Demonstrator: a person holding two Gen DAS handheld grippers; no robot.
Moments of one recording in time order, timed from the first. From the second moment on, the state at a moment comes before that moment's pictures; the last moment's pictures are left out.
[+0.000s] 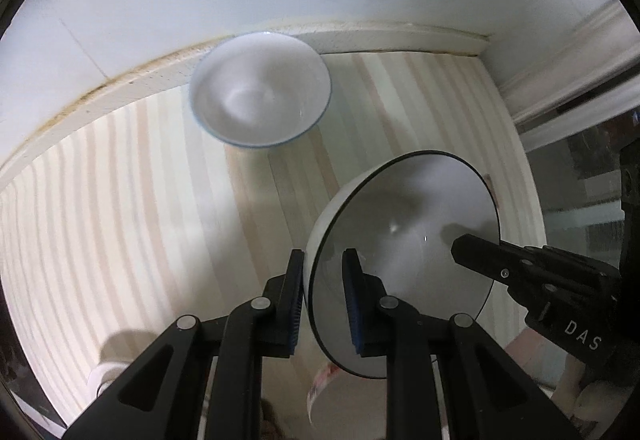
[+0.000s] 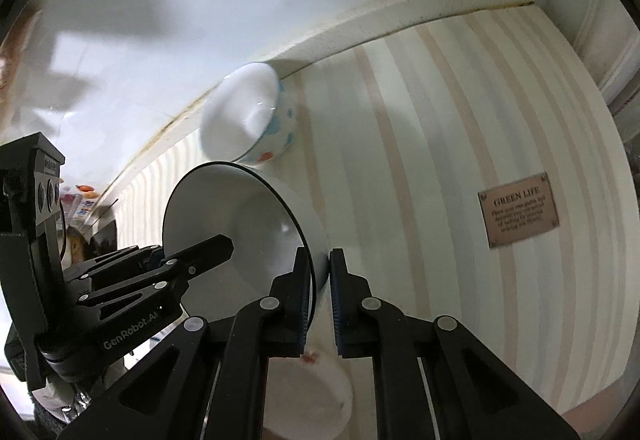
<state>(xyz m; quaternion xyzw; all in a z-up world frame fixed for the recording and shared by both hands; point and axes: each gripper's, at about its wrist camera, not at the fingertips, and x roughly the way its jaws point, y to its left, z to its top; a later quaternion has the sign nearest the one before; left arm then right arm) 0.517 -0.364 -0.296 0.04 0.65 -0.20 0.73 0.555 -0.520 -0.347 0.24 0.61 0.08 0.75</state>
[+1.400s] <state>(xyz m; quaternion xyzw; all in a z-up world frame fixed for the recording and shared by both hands) 0.418 -0.353 -0.338 0.12 0.70 -0.21 0.67 0.422 -0.495 -0.374 0.25 0.68 0.06 0.69</state>
